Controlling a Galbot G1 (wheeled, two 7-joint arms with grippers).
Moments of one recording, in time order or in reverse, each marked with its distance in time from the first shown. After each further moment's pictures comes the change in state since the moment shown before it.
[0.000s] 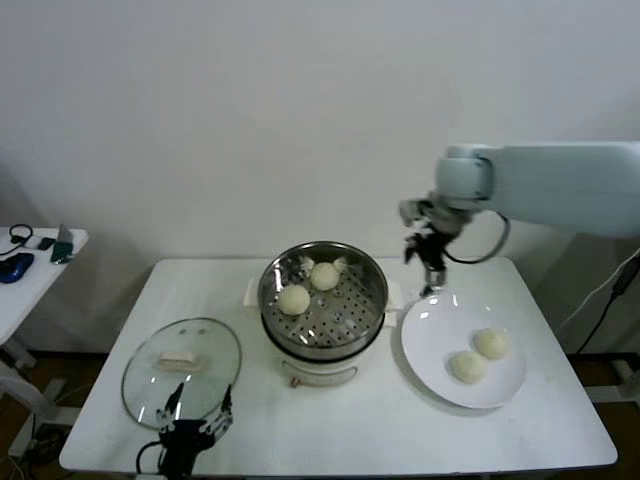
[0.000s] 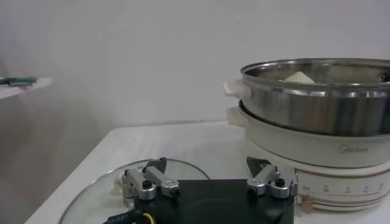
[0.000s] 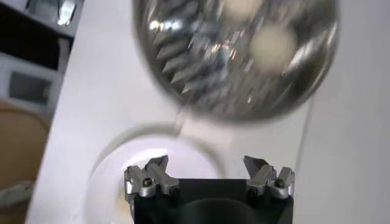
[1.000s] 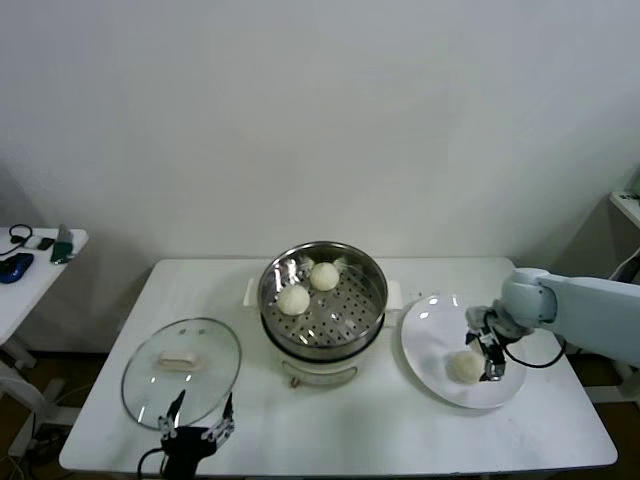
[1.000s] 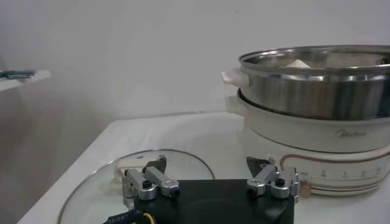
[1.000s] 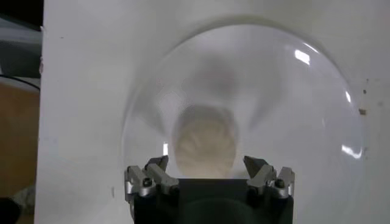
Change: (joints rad) left arm 0.012 -0.010 0.002 0.017 0.023 -0.002 0.000; right arm -0.580 -0.219 0.358 -0.084 -0.349 -0.043 0.123
